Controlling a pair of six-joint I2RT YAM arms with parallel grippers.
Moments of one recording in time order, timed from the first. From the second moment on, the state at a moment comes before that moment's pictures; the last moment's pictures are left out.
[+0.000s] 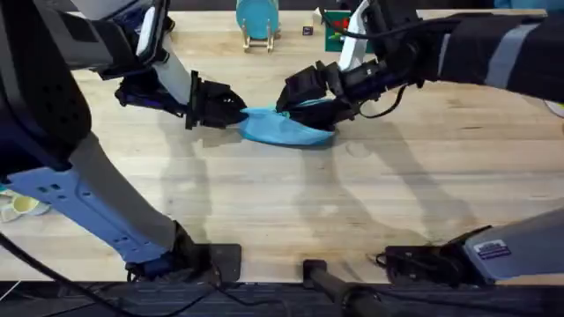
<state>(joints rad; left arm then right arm) 0.26 1.97 1.19 -1.22 1.13 2.04 0.38 1.70 1.11 -0.54 -0.90 0.39</state>
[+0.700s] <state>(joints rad) 0.26 1.97 1.19 -1.22 1.13 2.04 0.43 1.70 1.11 -0.42 -0.87 0.51</state>
